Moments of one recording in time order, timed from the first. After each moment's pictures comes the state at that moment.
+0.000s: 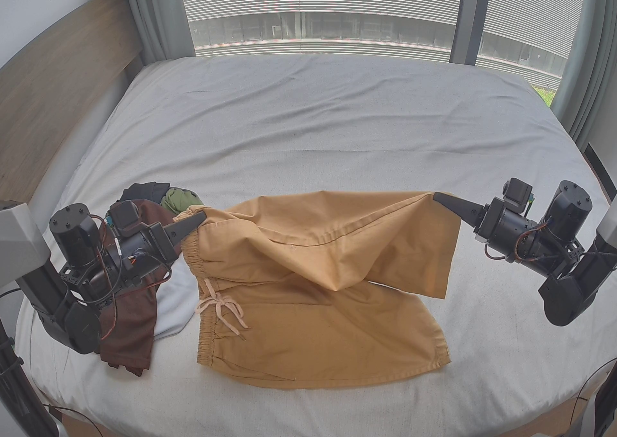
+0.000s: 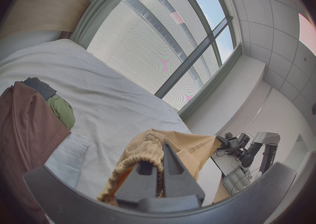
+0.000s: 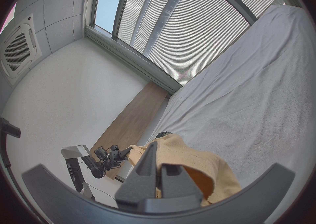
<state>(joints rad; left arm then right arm) -0.13 1.98 -0.46 -1.55 -0.57 -0.56 0.21 1.95 -0.54 -1.54 0.67 0.75</state>
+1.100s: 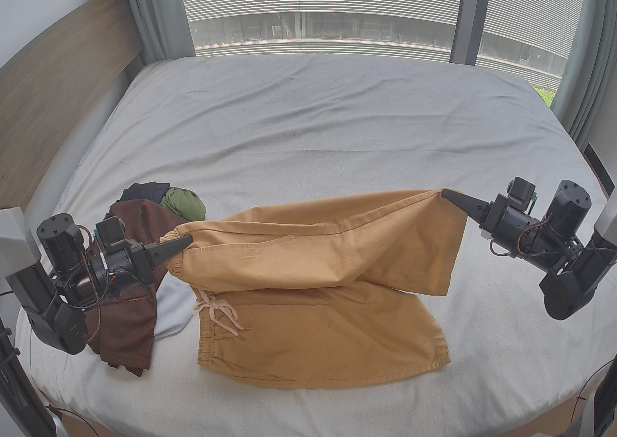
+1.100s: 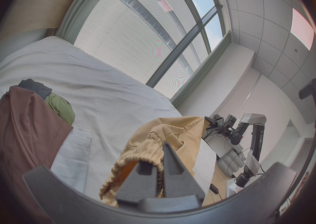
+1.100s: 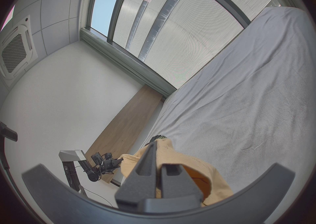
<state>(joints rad) 0.01 2.00 -0.40 -1.55 -0.85 -0.44 0.15 1.99 -0.57 -1.54 0.67 0.76</state>
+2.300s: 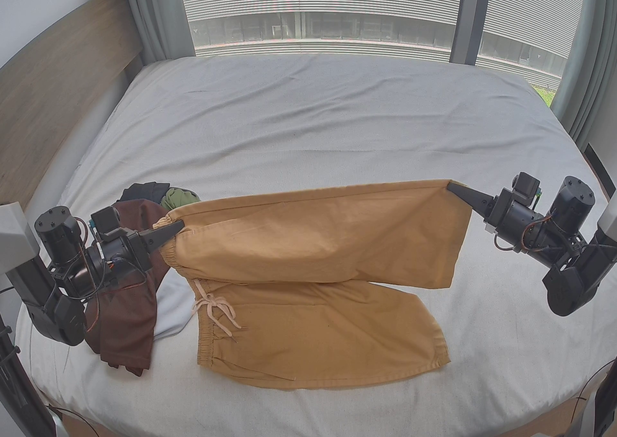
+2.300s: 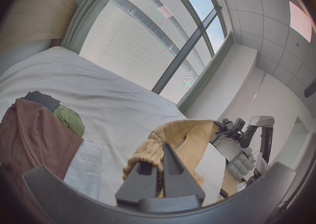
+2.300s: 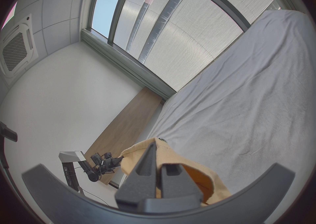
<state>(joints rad) 0.03 2.01 -0.46 -1.55 -0.79 -0.43 0.13 1.98 -0.58 -1.54 0.67 0.76</state>
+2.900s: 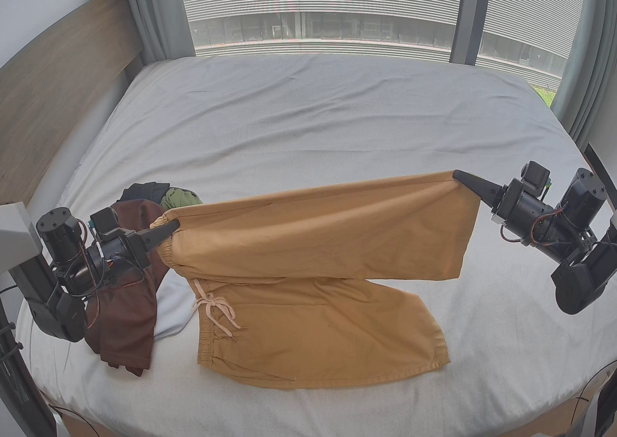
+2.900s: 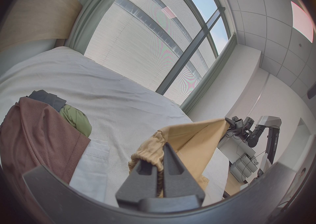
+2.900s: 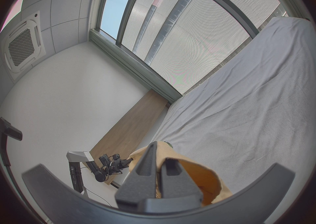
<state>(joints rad) 0.07 2.06 -0.48 -1.55 -0.78 -0.43 0.14 1.90 -0.57 -1.54 0.67 0.76</state>
